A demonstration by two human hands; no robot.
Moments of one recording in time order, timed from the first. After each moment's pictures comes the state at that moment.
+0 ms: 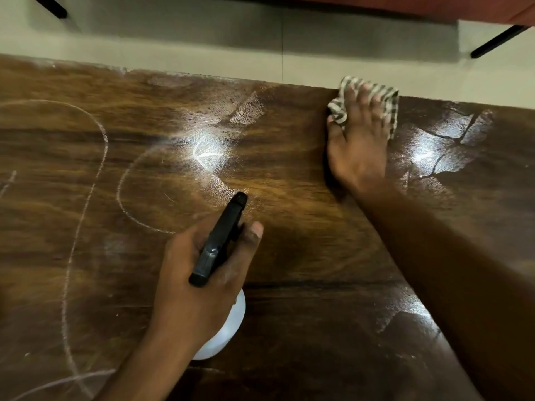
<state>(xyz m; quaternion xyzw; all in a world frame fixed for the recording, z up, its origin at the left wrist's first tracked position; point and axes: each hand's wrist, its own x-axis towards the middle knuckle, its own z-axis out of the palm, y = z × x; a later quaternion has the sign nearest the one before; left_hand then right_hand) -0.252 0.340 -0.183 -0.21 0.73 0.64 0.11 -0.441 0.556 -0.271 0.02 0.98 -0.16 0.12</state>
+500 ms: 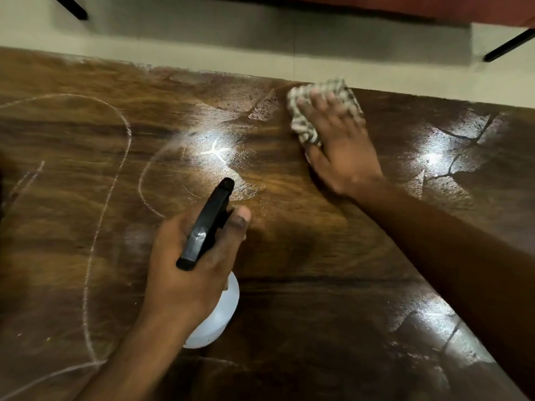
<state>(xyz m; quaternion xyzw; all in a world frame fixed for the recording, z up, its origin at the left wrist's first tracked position) -0.251 0.316 -0.177 -0.24 0.74 0.63 0.08 -0.429 0.534 -0.269 -0.22 0.96 -0.11 0.14</state>
